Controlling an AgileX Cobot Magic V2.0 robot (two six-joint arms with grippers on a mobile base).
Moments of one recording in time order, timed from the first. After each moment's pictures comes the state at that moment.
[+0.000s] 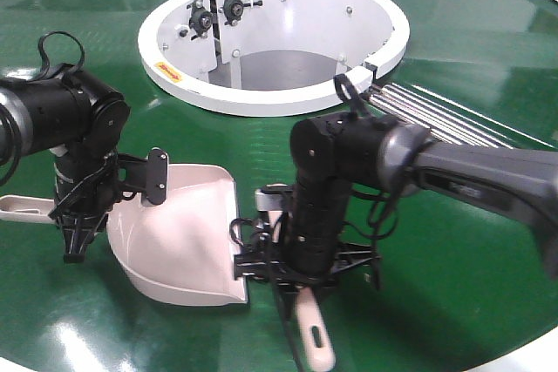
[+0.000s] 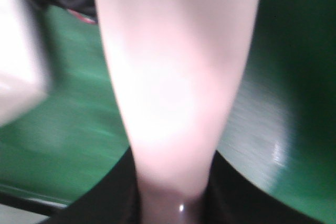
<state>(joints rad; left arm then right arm) -0.34 1.88 -1.36 0.33 1.19 0.97 0.63 2.03 -1.47 0.25 1.22 0.37</state>
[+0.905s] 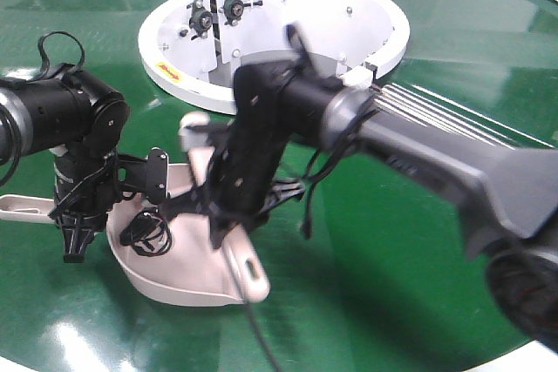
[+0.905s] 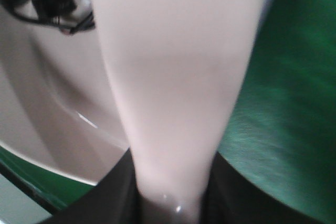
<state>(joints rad) -0.34 1.88 -1.36 0.34 1.19 0.97 0.67 2.14 -1.87 0.23 1.23 0.24</state>
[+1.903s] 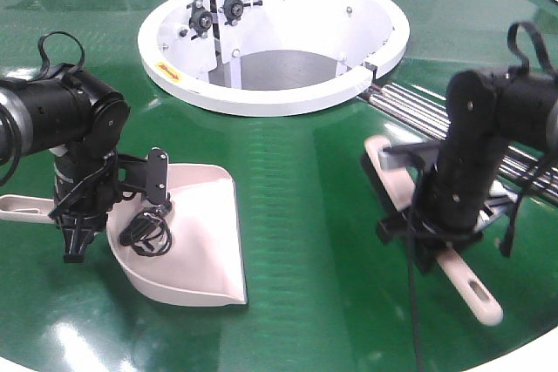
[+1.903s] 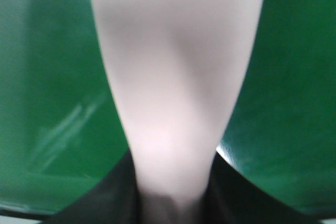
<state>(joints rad) -0.34 1.88 -1.36 0.34 1.19 0.97 0.25 1.78 -1.25 0.04 1.23 -0.01</state>
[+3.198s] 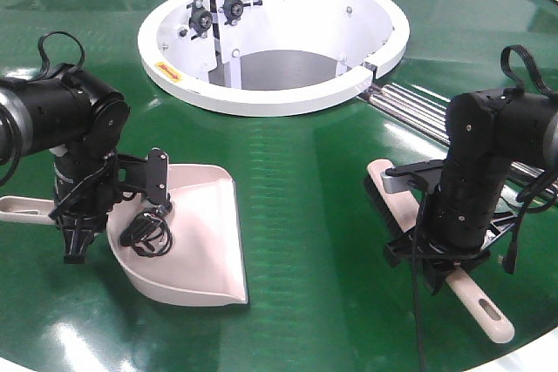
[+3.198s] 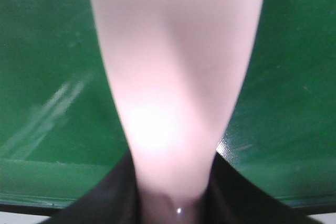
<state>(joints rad) -0.34 1.88 -1.36 0.32 1.20 0.97 0.25 1.78 -1.18 0.02 1.21 -0.03</state>
